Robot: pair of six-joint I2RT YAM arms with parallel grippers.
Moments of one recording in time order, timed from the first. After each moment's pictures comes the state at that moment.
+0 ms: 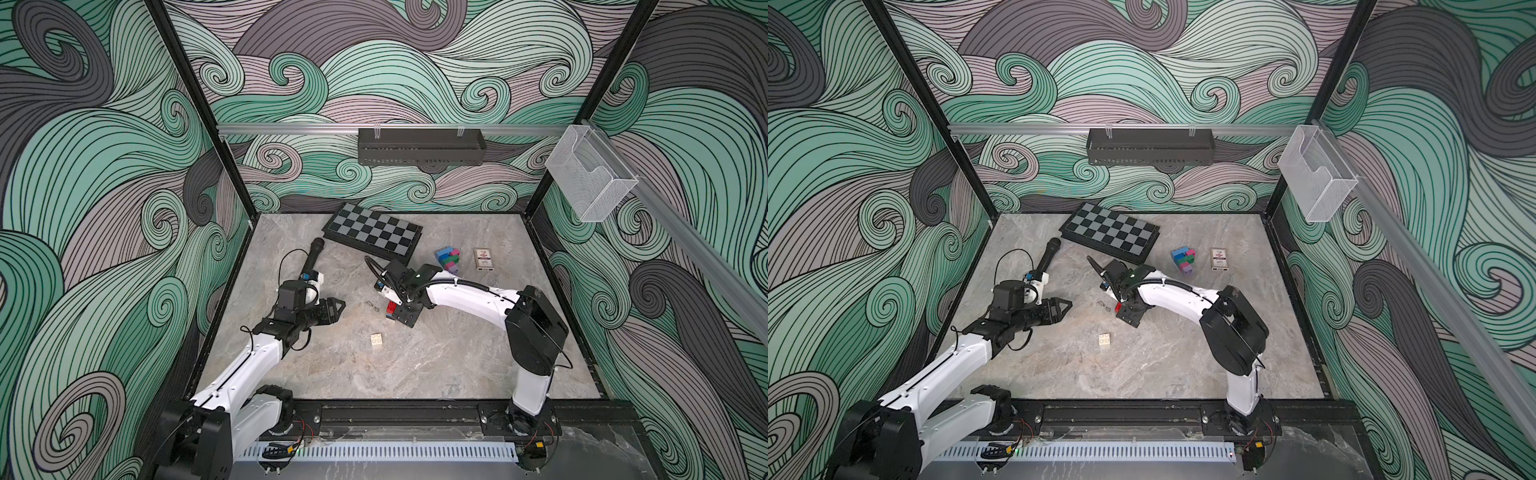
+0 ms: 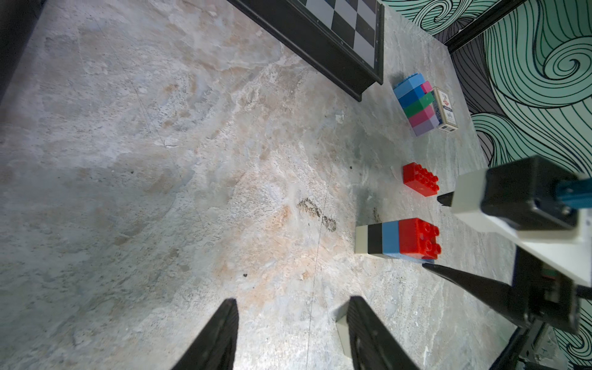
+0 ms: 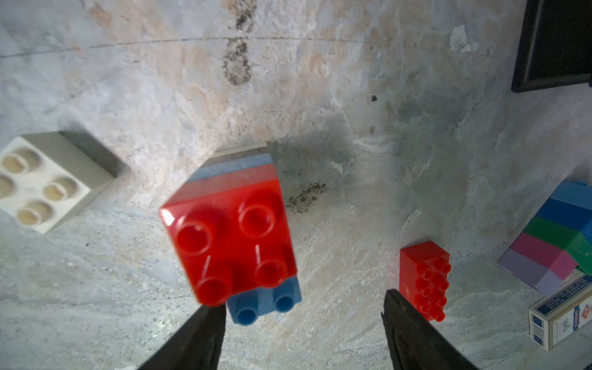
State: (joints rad) left arm -0.19 1.01 0.47 -0.18 0.37 -0.36; right arm 0.84 1.86 1.38 -0.91 0.22 -0.22
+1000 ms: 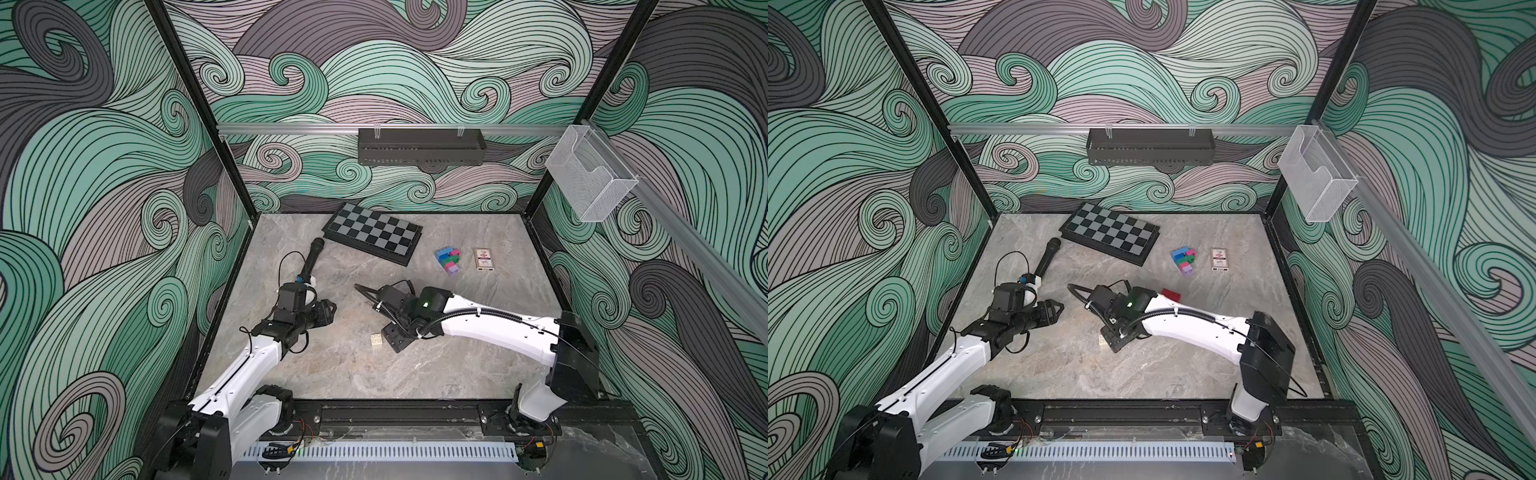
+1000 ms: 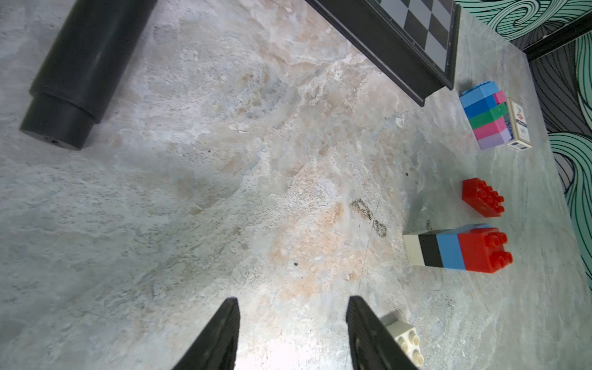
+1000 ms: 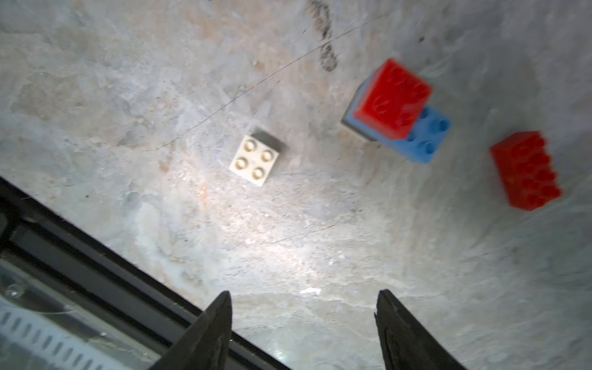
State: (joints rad) left arm -0.19 0.99 0.47 -0.28 0.19 -0.40; right arm 1.11 1.69 1.36 -1.04 0.14 0.47
